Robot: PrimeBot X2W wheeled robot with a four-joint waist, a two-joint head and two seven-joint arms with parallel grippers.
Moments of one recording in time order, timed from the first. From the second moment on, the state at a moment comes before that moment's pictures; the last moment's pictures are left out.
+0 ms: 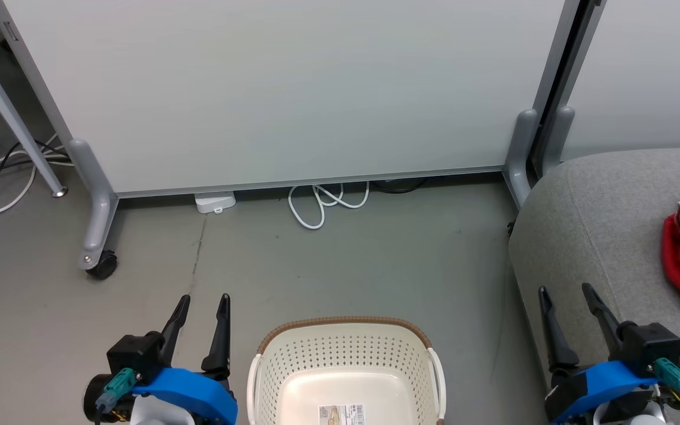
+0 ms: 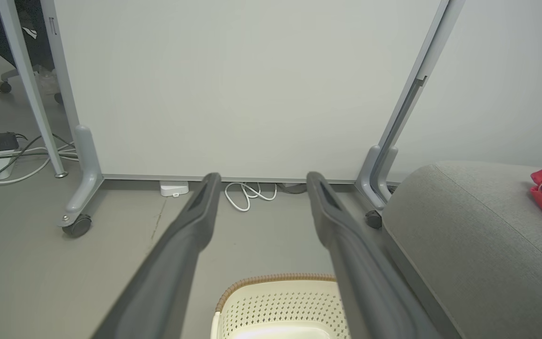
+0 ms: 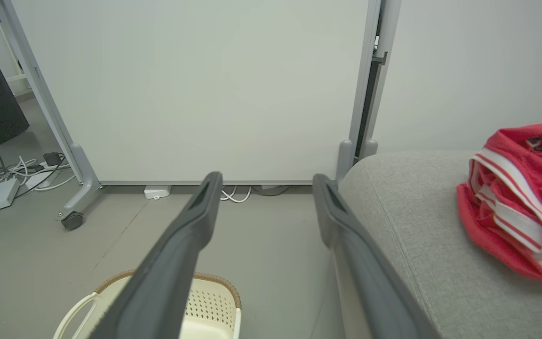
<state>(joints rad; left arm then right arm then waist) -0.15 0.13 -0.22 0.49 -0.39 -0.13 -0.26 -0.08 -0.05 -0.07 0.28 0.07 0.13 -0.18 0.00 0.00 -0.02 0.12</state>
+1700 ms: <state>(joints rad) -0.05 0.09 -0.14 0.50 -0.67 -0.13 -0.17 -0.04 -0.04 -0.06 0.36 0.45 0.13 -0.11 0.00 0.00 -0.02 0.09</state>
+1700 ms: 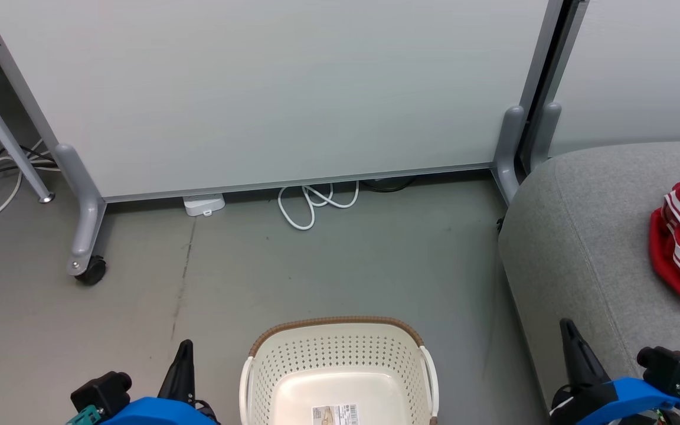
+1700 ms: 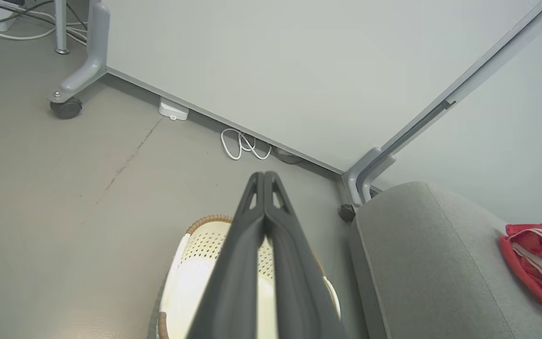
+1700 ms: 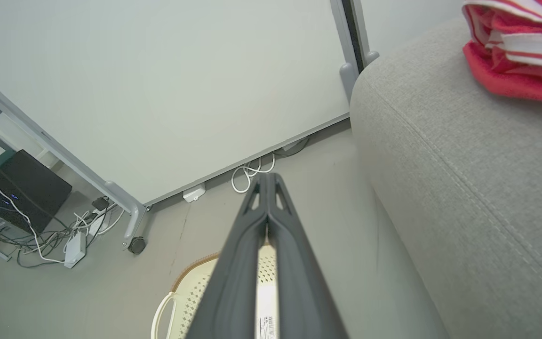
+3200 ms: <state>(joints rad) -0.08 0.07 0.00 0.36 -1.17 -0.13 -0.01 -0.07 -0.04 -0.09 0.30 1.08 0.13 0.01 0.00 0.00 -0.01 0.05</state>
